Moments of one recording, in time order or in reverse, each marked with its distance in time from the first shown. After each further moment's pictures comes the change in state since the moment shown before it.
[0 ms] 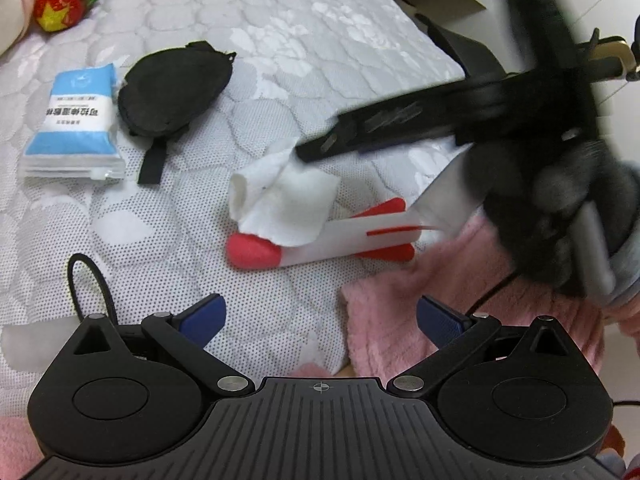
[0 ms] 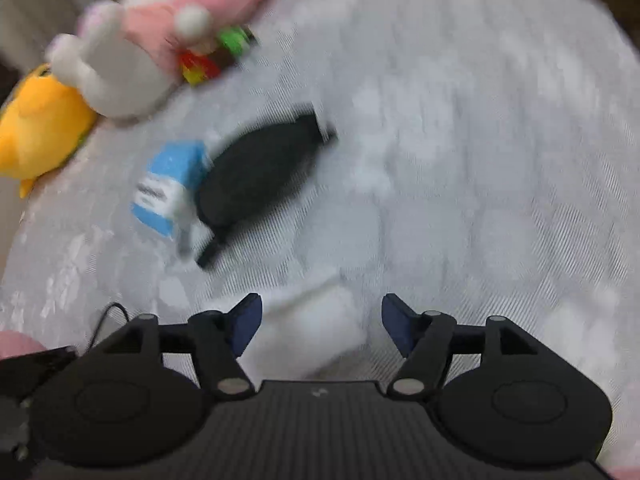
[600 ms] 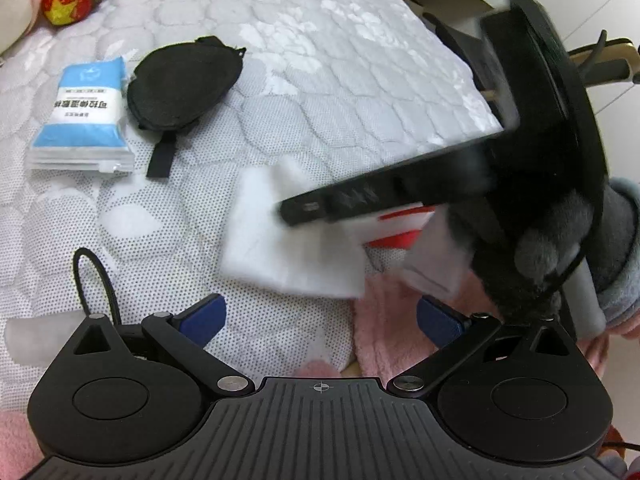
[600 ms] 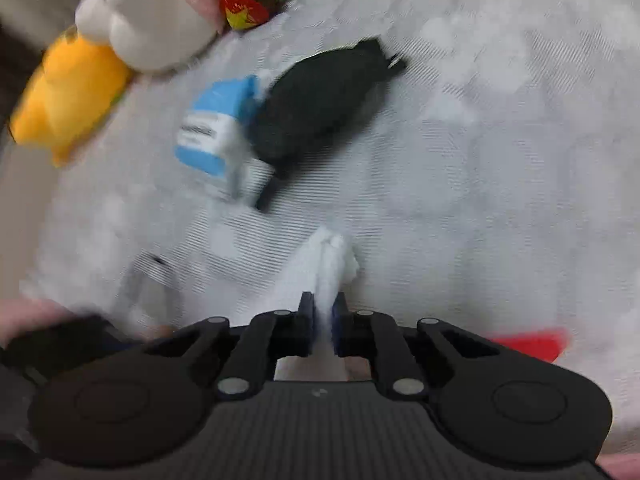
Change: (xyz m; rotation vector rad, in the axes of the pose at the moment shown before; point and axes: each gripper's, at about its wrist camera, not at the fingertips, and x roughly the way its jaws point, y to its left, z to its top) left arm 0.003 0.007 0.000 -0.020 0.007 0.015; right arm 0.005 0.023 -0.026 -0.143 0.014 0.037
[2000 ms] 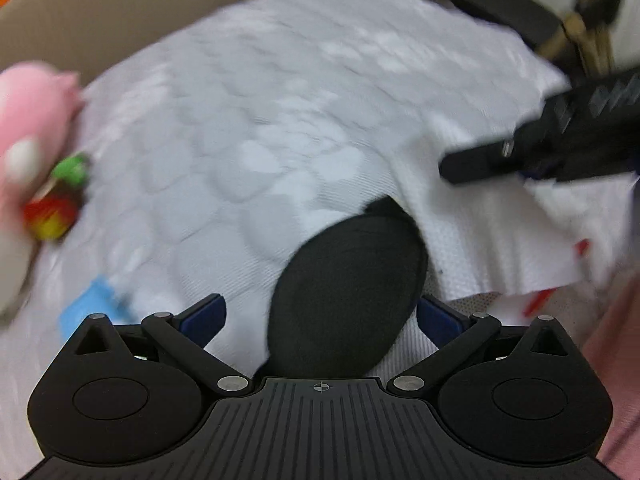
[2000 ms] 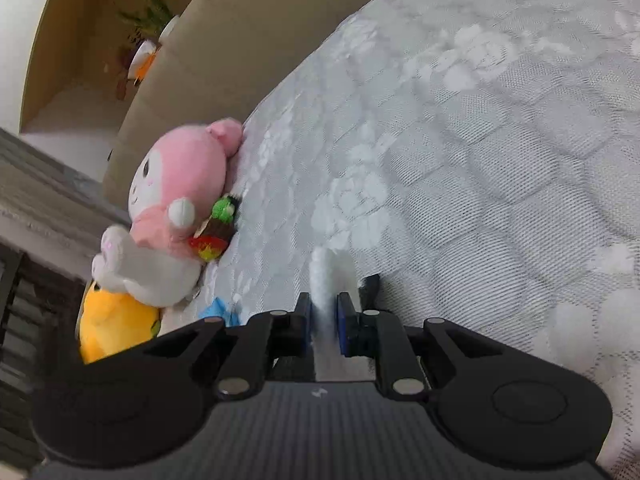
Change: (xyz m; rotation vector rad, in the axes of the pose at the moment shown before) left arm 0.044 -0.018 0.104 0.317 -0.094 0.376; right arm -0.054 -0.134 0.010 0.497 -0.378 0.301
